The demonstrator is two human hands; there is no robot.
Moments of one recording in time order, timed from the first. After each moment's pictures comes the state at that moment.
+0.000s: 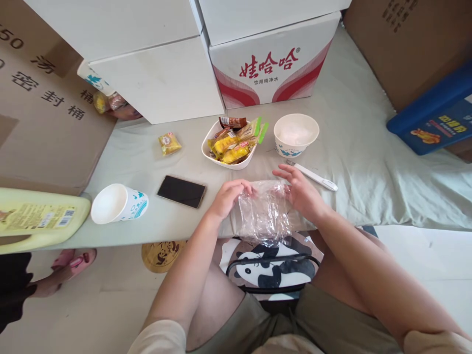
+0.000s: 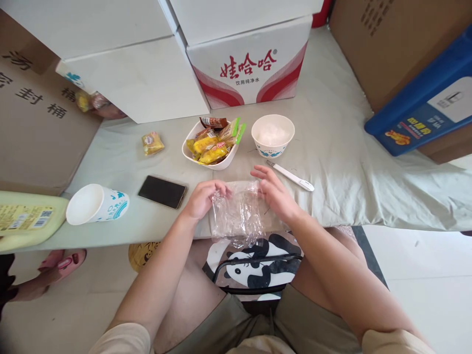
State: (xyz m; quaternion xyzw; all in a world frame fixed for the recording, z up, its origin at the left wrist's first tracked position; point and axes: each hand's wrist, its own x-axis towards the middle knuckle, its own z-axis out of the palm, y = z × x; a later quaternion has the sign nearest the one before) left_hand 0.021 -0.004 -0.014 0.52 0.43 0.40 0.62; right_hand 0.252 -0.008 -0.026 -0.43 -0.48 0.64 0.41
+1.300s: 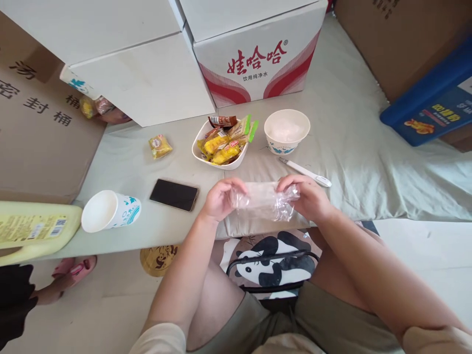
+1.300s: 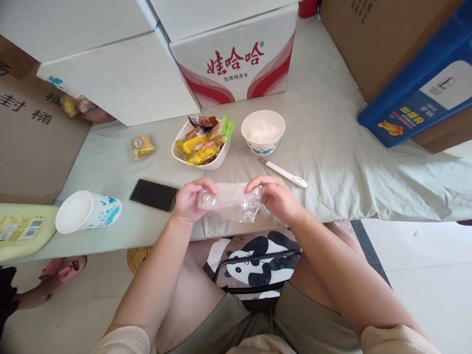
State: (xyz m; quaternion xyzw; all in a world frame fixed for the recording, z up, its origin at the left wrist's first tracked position) left_hand 0.035 -0.001 0.003 0.38 0.42 0.41 0.71; right_hand 0.262 -0.008 -0.015 -0.35 -0.45 0.68 0.45
